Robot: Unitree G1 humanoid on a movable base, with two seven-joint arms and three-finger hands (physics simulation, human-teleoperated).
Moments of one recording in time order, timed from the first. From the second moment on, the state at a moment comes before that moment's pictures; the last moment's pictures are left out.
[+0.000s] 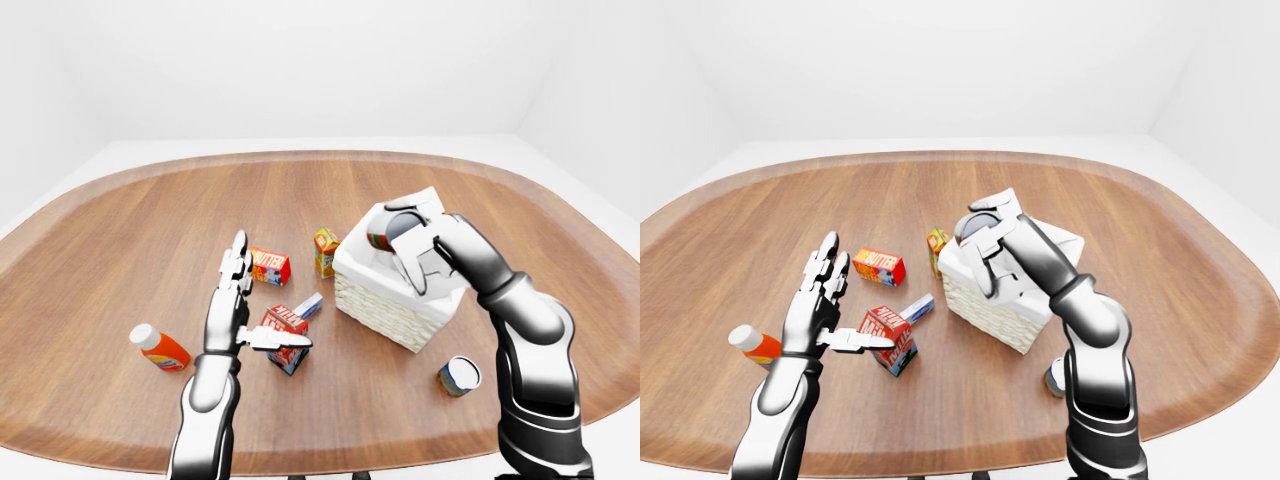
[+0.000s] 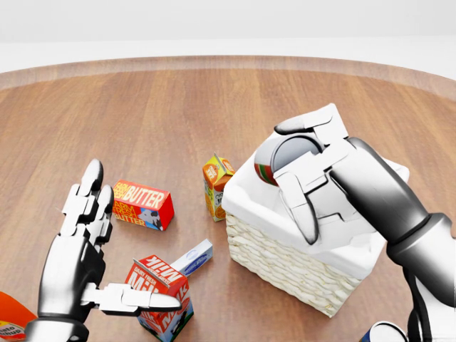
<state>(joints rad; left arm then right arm) 0.11 0.01 -0.02 -0.36 0.05 0.09 -0.09 -0.24 -0.20 -0.13 -0.51 -0.20 0.09 0.67</state>
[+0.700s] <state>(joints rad) 0.11 0.01 -0.02 -0.35 0.05 0.09 -0.09 -0.71 -0.34 -0.15 0.24 -0.16 0.09 0.43</state>
